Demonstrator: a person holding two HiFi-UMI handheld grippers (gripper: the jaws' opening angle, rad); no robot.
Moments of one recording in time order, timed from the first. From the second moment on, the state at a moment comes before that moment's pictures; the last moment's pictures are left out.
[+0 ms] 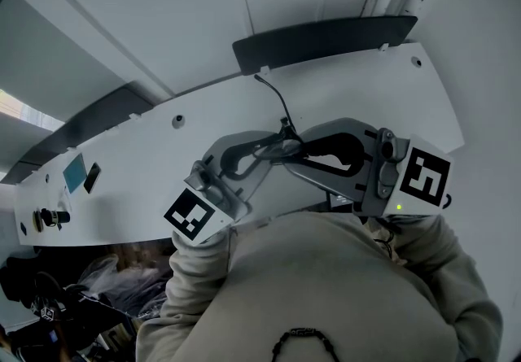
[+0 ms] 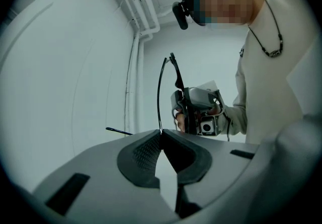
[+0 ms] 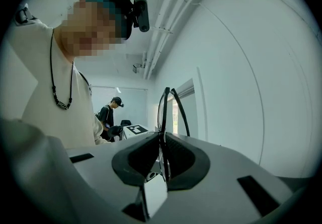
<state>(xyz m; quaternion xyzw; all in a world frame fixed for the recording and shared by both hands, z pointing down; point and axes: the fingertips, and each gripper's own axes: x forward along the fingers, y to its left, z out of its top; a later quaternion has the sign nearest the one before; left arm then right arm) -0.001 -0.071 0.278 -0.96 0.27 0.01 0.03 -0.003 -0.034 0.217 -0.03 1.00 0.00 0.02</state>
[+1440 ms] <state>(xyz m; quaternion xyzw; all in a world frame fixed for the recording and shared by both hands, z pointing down) -0.003 -0.039 0.287 -0.99 0.13 0.09 0.00 -0.003 -0.032 0.220 -0.01 1.00 -0.02 0.02</state>
